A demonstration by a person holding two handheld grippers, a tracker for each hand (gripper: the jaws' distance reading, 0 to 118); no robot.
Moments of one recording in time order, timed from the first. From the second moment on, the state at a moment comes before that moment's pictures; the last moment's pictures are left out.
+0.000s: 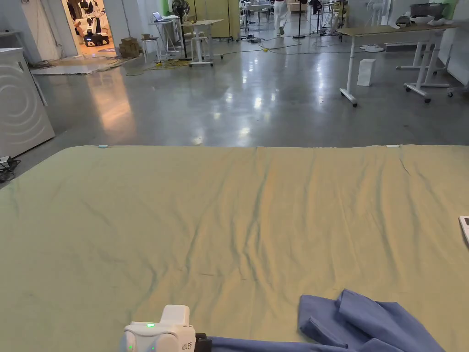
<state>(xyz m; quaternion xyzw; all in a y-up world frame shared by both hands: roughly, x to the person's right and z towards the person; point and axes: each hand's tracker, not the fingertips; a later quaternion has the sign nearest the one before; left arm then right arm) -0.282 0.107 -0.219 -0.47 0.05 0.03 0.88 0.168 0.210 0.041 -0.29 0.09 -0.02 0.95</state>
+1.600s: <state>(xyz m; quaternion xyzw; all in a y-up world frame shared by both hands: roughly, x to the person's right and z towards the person) -0.319 0.210 -0.161 -0.34 -0.03 0.13 0.93 0.244 0.206 -0.244 -0.32 0.08 -0.12 0.94</state>
